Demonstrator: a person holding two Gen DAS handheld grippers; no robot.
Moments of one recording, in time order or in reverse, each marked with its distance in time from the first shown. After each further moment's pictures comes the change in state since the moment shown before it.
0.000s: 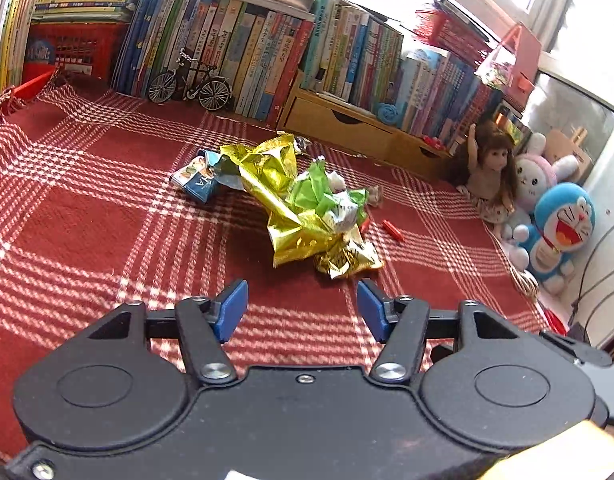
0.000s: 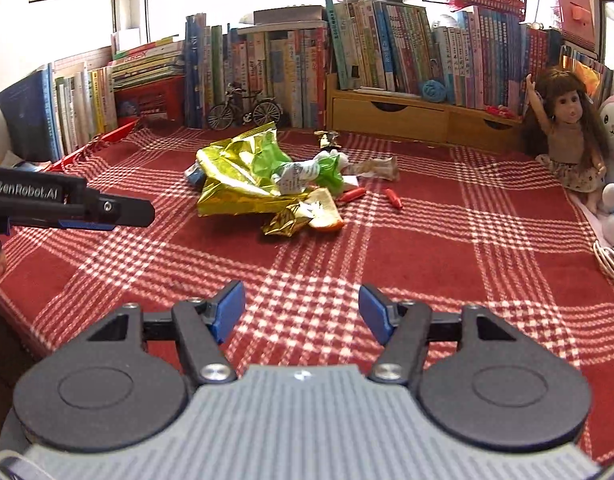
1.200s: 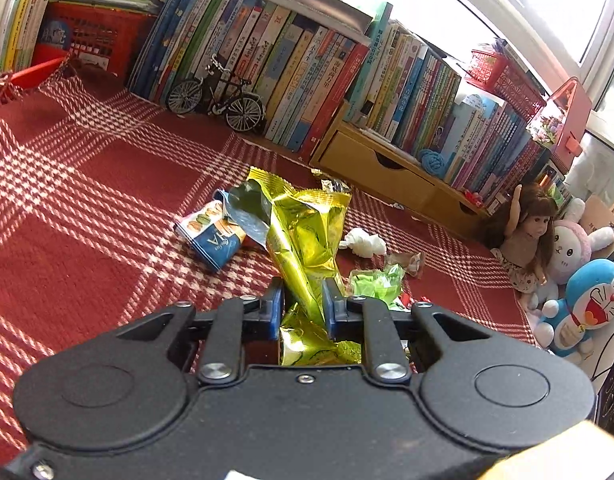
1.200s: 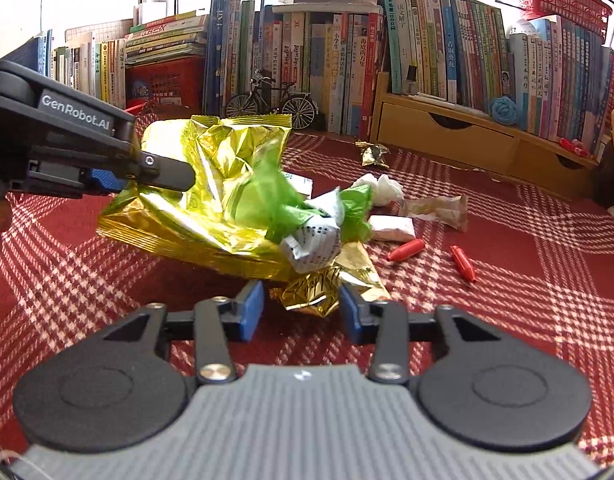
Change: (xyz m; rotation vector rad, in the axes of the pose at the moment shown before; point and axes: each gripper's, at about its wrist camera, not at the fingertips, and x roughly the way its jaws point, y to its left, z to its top) left arm 0.068 0.028 0.047 -0.124 -0.077 0.025; right arm 0.116 0.011 0.039 -0.121 0.005 0.085
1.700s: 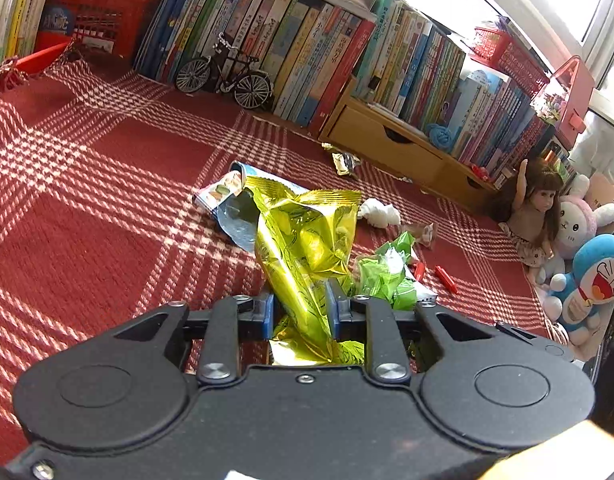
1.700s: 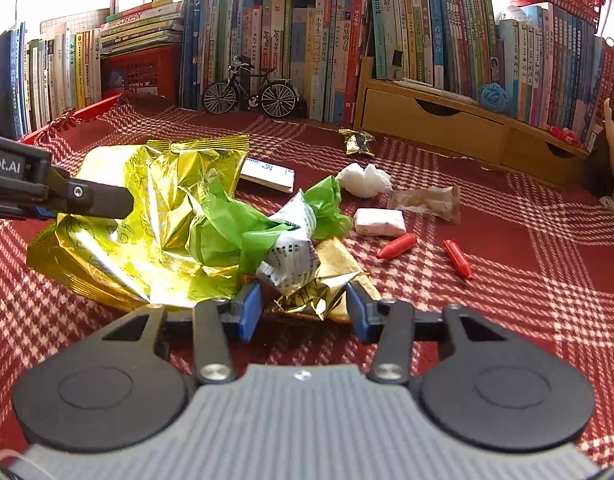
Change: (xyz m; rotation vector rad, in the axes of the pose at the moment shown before) left arm 0.003 0.014 -0.012 0.014 0.078 0.014; right arm 0.022 0.000 0.005 0.013 0.048 -0.058
